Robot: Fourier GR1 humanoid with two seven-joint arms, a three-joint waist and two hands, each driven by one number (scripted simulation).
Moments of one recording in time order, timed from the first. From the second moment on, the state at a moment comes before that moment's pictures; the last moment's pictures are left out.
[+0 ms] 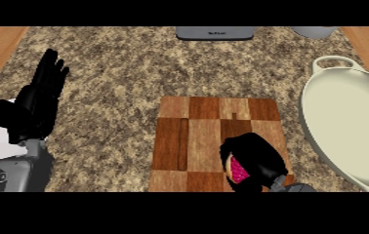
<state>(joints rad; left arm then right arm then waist) -0.20 0.23 0.10 -1.64 0.09 0.15 0.23 -0.09 -0.22 0.49 -1.68 0.85 0.43 0.22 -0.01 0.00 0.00</state>
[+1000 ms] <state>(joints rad) -0.19 0.22 0.12 -1.64 0.08 0.15 0.24 0.23 -0.06 0.73 -2.38 1.30 0.12 0.68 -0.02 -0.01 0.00</state>
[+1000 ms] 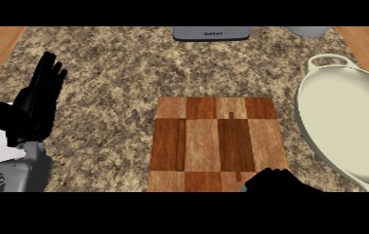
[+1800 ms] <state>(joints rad) -0.20 0.22 0.12 -1.64 0.09 0.14 0.24 0.10 -0.05 0.30 -2.41 1.32 0.10 0.66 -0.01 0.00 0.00</state>
